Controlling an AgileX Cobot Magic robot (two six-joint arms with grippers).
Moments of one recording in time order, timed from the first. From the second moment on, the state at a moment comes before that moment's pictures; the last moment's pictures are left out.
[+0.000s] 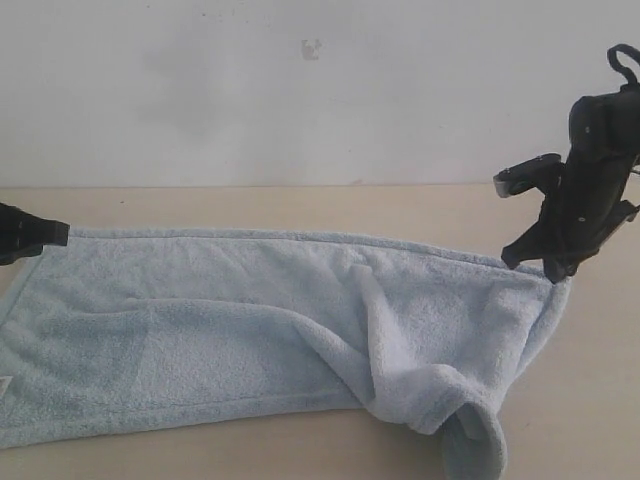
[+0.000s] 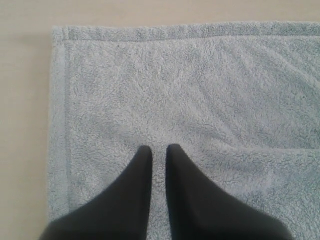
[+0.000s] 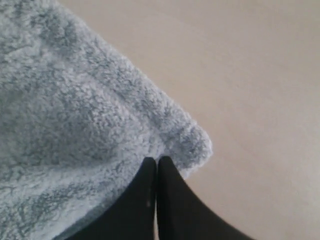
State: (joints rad) left arm 0.07 1.61 -0.88 -0.58 0.20 0.64; right arm 0.04 2.20 -1.61 -0.11 0.86 -0.26
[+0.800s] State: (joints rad) left arm 0.07 1.61 -0.88 -0.59 0.21 0.65; right arm -0.07 2.36 -1.87 -0.09 0.88 -0.27
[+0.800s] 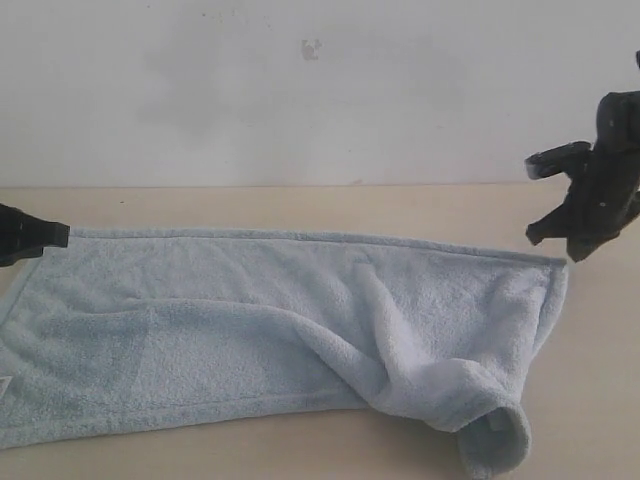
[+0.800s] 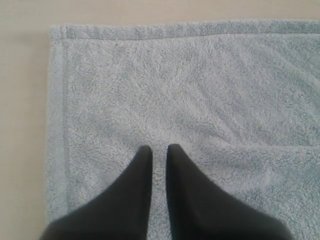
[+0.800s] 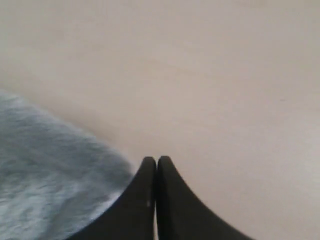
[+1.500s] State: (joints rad) left arm 0.07 1.61 -0.88 -0.62 0.24 0.74; right arm -0.19 2.36 -2.02 0.37 1.19 -0.54
